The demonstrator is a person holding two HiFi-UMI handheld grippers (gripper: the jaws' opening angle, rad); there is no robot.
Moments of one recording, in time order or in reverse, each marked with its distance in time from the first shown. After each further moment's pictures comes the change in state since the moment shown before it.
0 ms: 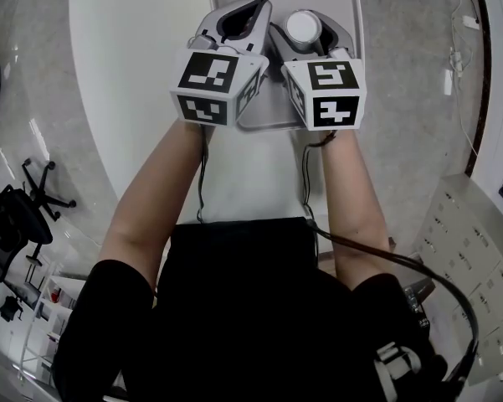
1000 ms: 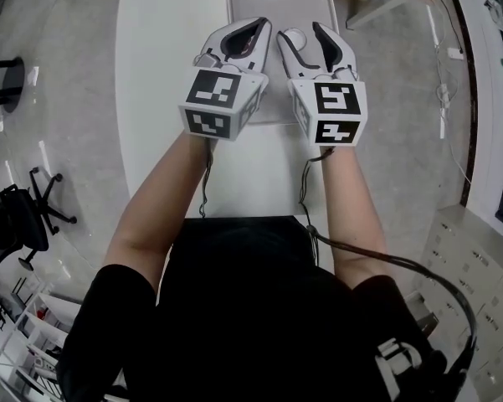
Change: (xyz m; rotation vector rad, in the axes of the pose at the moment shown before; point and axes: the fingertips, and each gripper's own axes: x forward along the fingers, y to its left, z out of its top) left arm -0.111 -0.060 0.097 0.119 -0.135 0.053; right arm -0.141 0.033 0.098 -0.077 -0.309 -0.063
